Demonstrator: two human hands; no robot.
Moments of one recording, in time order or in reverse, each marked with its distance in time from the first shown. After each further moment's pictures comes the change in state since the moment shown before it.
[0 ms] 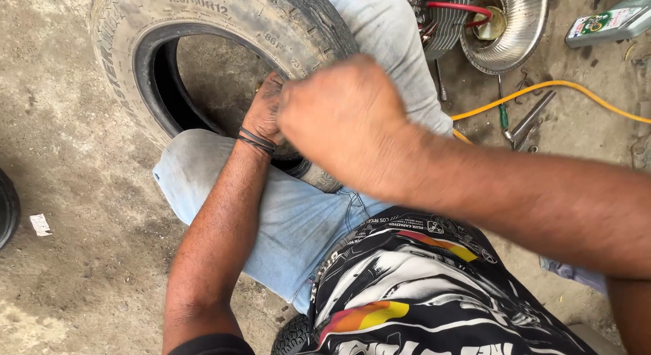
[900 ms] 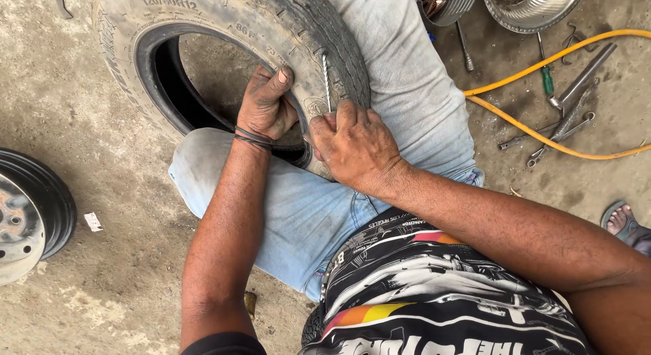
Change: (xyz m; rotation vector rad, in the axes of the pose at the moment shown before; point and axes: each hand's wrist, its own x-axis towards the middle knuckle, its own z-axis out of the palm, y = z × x) left_hand -0.012 0.010 0.020 -0.042 -0.065 -0.007; right_hand -0.047 -0.042 0.150 0.429 0.502 0.229
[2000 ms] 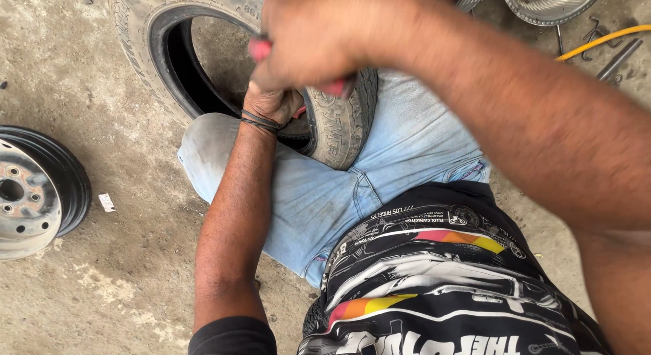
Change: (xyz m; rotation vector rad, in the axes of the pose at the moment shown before) left_hand -0.007 -0.013 -0.059 -0.007 0.041 0.040; right_hand 0.145 0.010 -0.113 0.305 -0.820 0.304
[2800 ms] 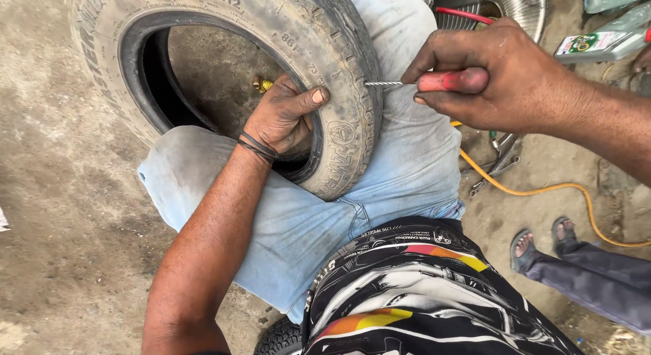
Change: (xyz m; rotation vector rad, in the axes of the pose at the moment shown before) left_hand 0.003 0.011 0.060 -0.054 -0.072 -0.132; right_hand -0.046 0.096 -0.016 -0.108 0.259 -0.274
